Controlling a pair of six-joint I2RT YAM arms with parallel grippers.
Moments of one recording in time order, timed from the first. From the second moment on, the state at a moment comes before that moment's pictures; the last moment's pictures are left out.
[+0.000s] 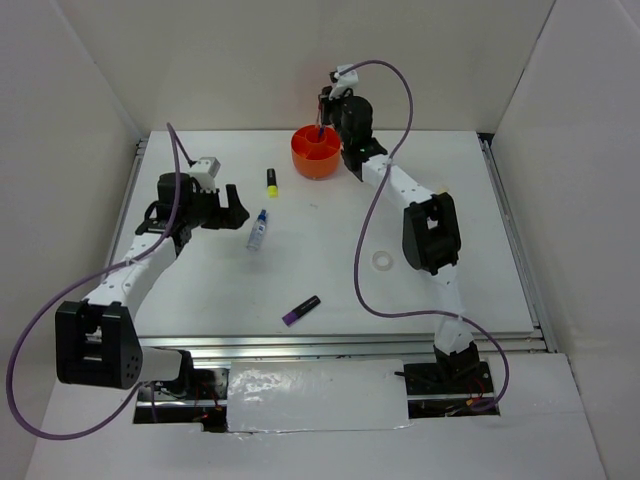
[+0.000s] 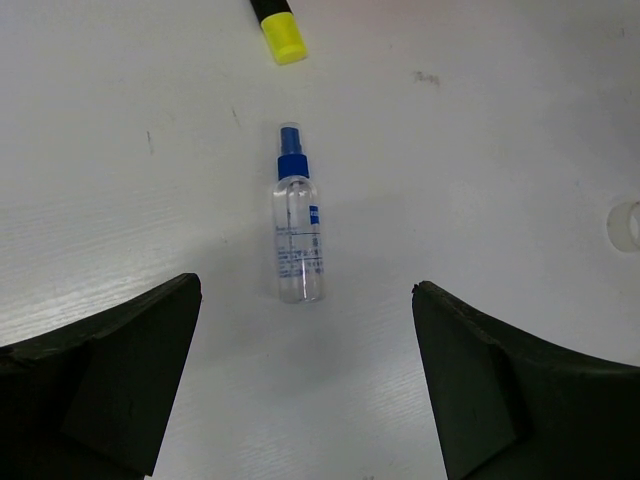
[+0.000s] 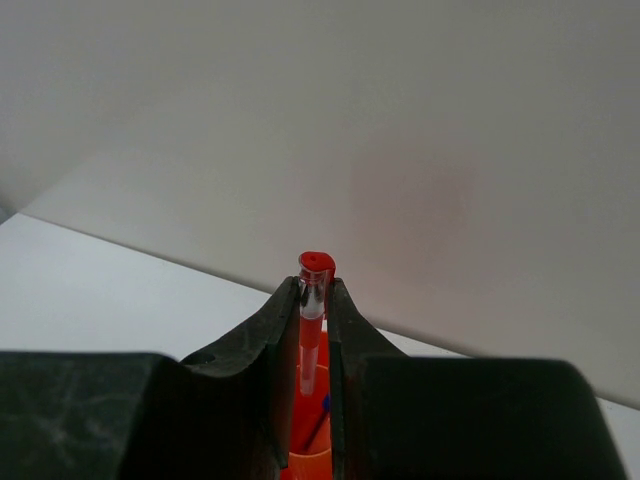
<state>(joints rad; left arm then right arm) -0.06 1.32 0.92 -0.16 0.34 -0.14 0.43 2.32 2.06 0.41 0.08 0.00</state>
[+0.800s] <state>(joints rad) -0.12 1.48 1.08 -0.35 0.14 -0.12 0.43 2.32 1.93 0.36 0.05 0.02</state>
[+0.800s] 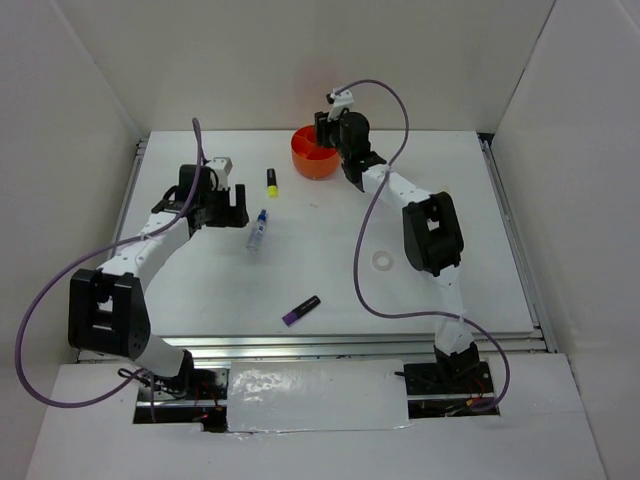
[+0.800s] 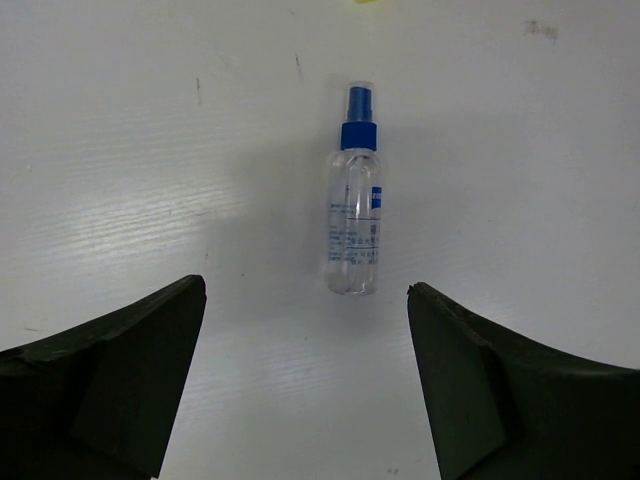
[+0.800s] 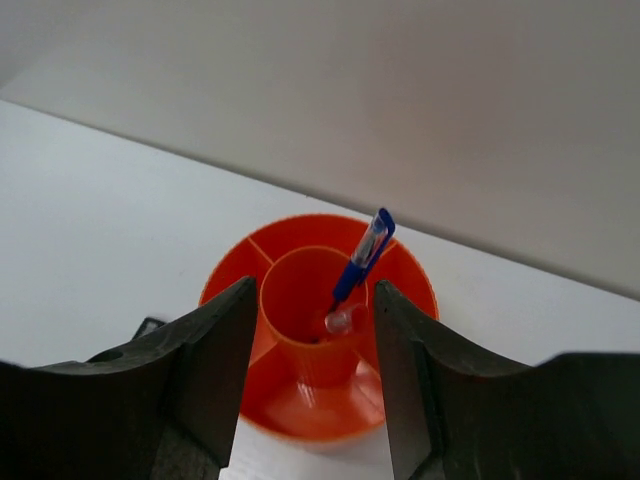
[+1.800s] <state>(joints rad) -0.25 1.88 1.21 -0.41 0.15 -0.16 0.24 1.43 1.25 -0.17 -0.51 0.28</state>
